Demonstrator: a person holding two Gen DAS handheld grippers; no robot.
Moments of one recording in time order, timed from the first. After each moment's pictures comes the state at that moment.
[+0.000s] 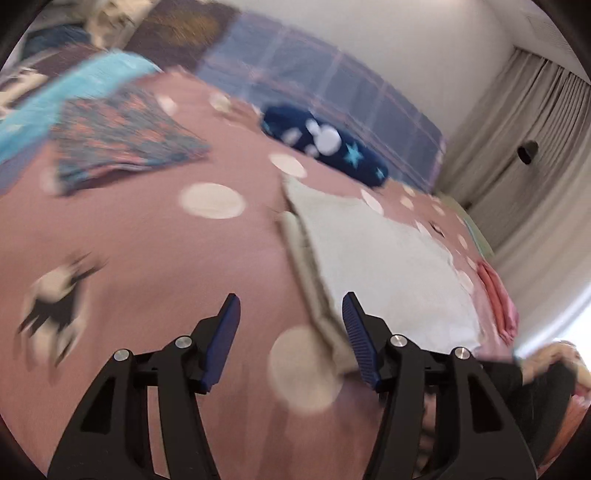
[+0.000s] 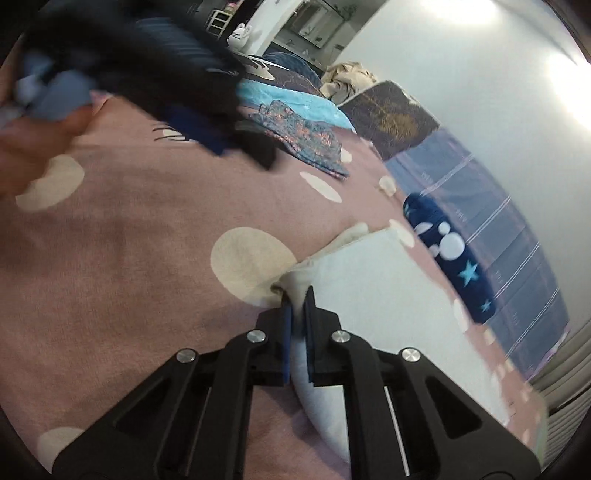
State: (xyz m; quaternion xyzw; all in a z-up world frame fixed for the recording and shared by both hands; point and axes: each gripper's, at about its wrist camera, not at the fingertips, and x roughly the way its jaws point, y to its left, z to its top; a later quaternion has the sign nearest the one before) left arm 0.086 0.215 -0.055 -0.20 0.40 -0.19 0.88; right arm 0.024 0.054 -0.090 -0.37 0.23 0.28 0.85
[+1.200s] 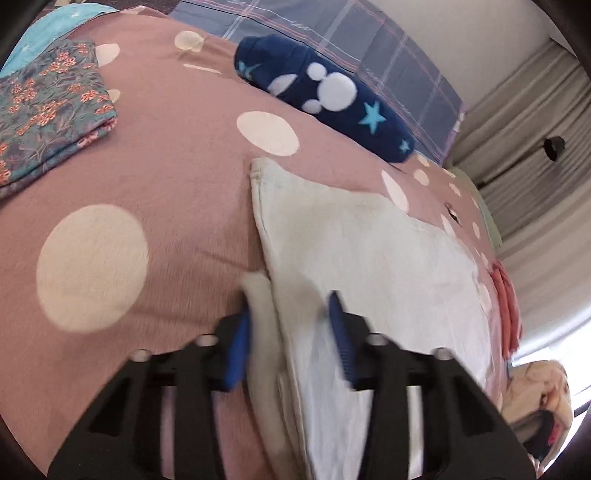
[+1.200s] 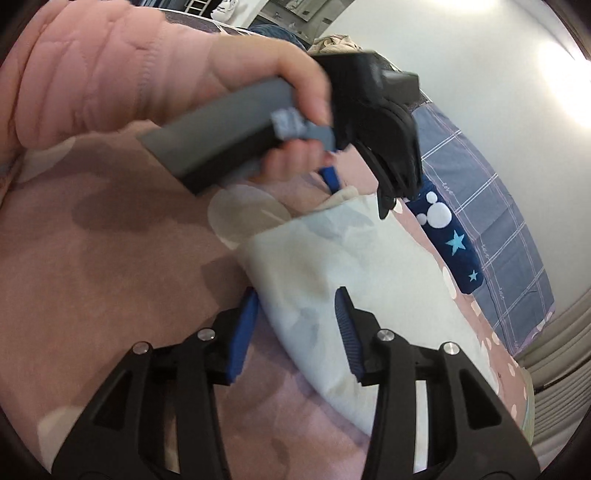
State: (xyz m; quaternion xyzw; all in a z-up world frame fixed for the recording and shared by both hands) left arm 0.221 0.155 -0.092 -0.20 0.47 -0.19 0.84; right arm 0.012 0.058 -0.103 -0.40 0.27 0.22 0.85
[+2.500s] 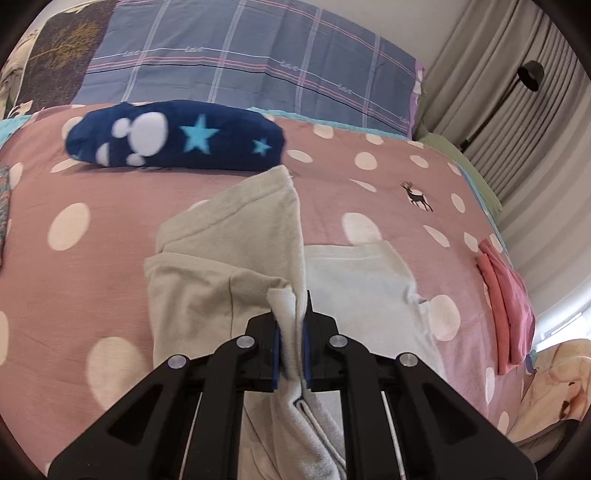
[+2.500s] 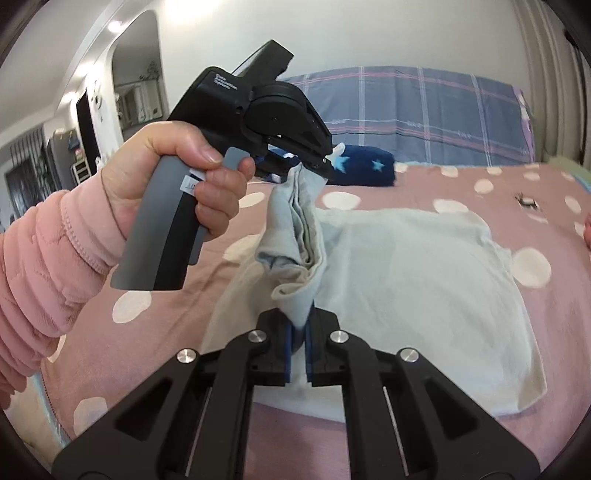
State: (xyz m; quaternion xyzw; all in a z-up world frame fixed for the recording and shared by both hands) left arm 0.226 -0.098 0.010 -0.08 0.45 -0.20 0.87; right arm 0.045 -0.197 -0.029 0.03 0.29 0.15 0.94
